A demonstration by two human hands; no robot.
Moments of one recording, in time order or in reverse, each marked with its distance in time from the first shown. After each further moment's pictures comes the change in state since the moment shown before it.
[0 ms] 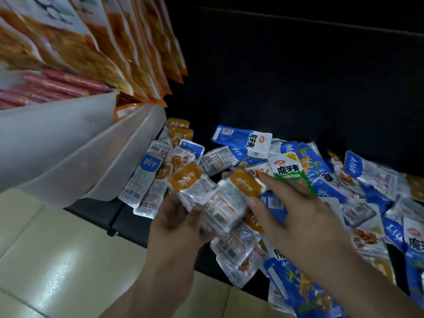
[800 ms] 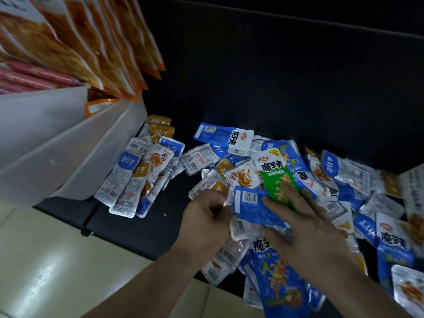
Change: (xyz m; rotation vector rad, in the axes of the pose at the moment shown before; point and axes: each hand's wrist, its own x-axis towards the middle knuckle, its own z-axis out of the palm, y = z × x) left_hand 0.030 -0.056 0.049 0.723 -0.216 0.172; right_hand -0.021 0.089 0.009 -0.247 -0.187 0.024
